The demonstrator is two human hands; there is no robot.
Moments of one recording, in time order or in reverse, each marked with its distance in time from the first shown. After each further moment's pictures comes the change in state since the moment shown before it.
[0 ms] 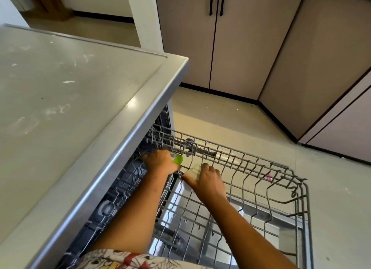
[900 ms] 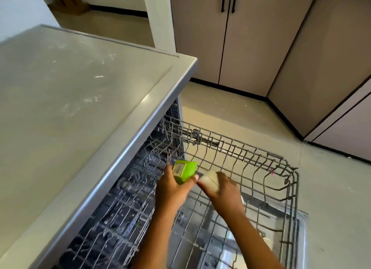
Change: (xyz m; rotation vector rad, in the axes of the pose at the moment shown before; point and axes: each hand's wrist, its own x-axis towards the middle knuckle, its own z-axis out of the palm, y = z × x) left_hand -0.163 -0.009 0.005 -0.924 0.068 -0.110; right_hand -0.089 0.028 -0.026 0.242 0.087 -0.017
